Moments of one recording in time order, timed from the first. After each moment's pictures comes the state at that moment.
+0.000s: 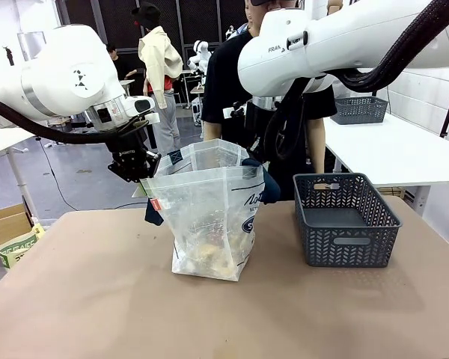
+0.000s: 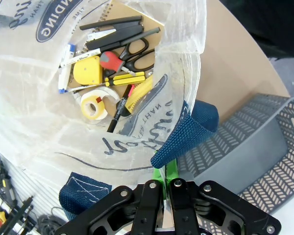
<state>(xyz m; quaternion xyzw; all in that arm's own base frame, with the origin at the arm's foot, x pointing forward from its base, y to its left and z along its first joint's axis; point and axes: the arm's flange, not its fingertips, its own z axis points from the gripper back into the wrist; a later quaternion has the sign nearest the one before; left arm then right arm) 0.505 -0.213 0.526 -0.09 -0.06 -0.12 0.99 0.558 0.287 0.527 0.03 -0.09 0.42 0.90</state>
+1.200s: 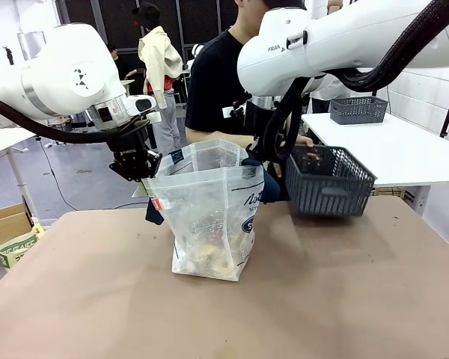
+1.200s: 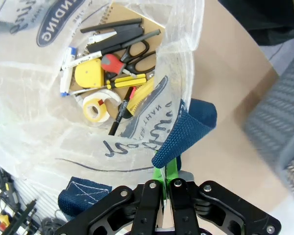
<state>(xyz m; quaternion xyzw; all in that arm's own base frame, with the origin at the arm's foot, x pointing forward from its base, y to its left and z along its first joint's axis) 0.502 -0.221 0.531 -0.10 -0.07 -0.13 0.98 0.557 0.292 0.531 0.03 -0.09 0.41 0.91</state>
